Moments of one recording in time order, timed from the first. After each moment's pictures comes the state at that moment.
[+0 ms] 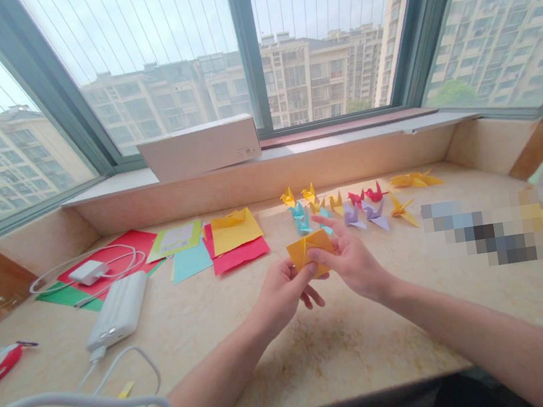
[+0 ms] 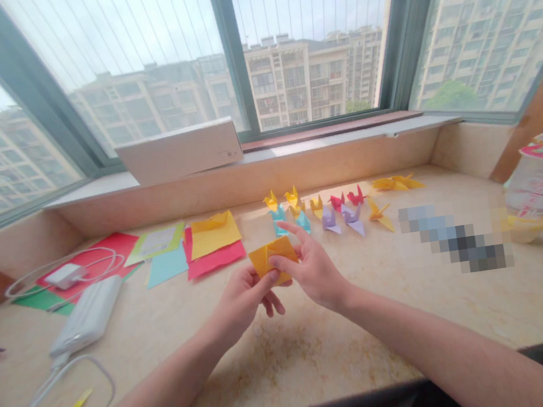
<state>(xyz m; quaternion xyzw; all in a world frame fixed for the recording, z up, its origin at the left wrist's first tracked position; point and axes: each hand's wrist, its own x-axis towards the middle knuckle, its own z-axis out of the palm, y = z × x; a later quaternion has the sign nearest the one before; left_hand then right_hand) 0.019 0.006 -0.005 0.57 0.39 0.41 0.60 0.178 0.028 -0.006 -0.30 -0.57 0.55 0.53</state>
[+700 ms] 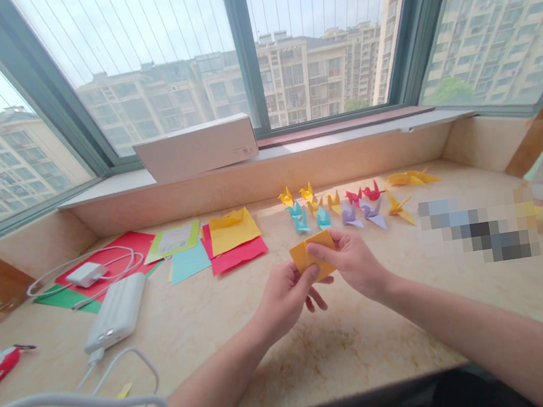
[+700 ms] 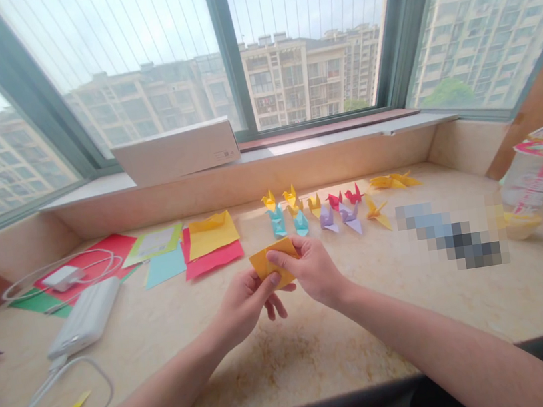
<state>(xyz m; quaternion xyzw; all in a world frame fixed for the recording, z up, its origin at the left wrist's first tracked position) 0.024 0.000 -0.009 0.62 0.37 0.40 0.56 0.180 0.024 0.002 -0.32 -0.55 0.56 0.53</state>
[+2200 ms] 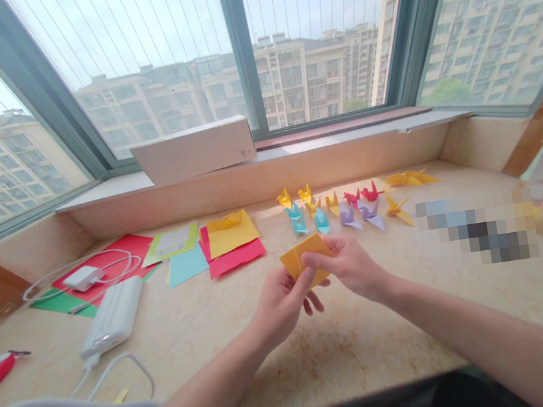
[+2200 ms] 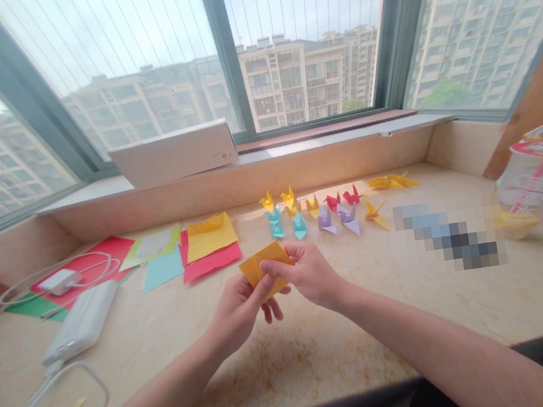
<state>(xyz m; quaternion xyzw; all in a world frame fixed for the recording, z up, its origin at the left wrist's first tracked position) 0.024 -0.006 -0.003 0.62 0.38 0.43 0.53 0.183 0.023 0.007 -0.27 -0.61 0.58 0.47</state>
